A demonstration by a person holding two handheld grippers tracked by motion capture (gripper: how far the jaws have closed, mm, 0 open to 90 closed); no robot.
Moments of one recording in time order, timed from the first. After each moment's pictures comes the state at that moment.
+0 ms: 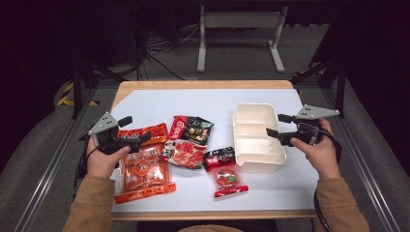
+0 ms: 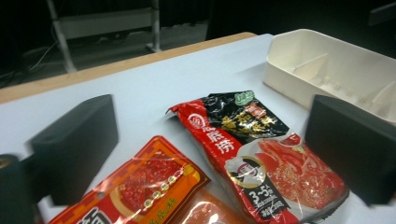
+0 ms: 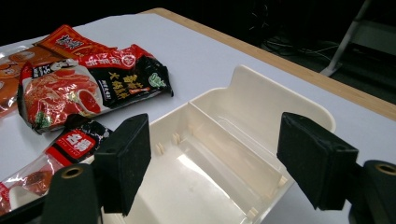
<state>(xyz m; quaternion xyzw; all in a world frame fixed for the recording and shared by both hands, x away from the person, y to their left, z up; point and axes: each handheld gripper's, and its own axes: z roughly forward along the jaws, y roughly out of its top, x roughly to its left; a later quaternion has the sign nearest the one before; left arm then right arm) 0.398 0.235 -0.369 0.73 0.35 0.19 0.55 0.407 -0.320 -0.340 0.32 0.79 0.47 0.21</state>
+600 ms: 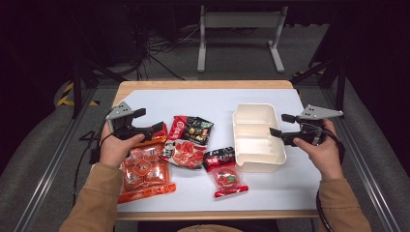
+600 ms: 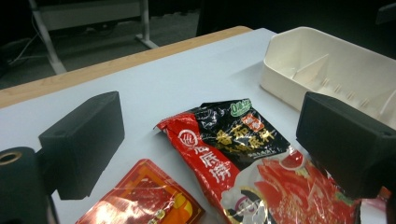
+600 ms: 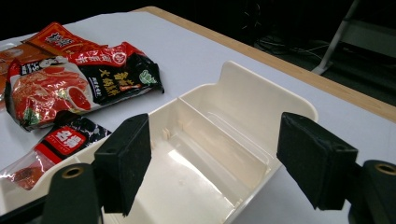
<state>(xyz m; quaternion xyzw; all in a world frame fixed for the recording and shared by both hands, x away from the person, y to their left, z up) 0.437 0.204 -0.361 0.75 0.35 0.16 0.54 0.406 -0.329 -0.341 0.33 0.79 0.47 0.22</state>
